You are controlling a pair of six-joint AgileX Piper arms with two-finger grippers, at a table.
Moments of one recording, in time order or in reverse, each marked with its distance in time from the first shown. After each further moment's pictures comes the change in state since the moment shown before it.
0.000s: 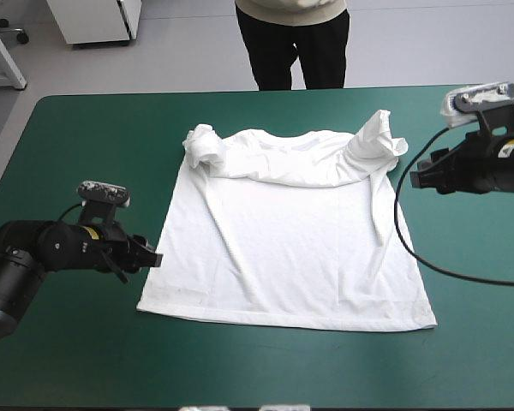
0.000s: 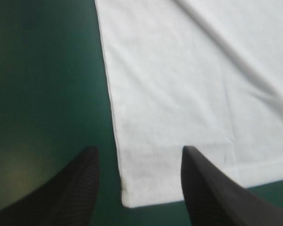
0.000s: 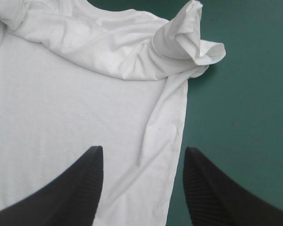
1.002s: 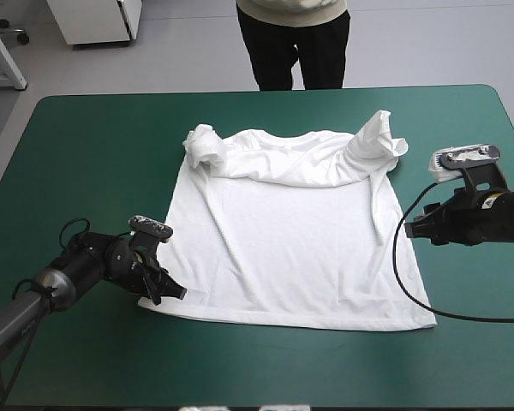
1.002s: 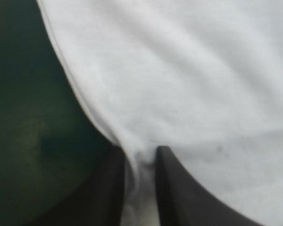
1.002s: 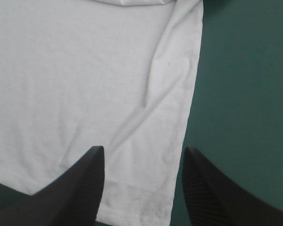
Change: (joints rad) left arm -0.119 0.294 0.221 0.069 -0.227 0.020; right arm 0.000 -0.100 0.313 -0.018 -0.049 0.002
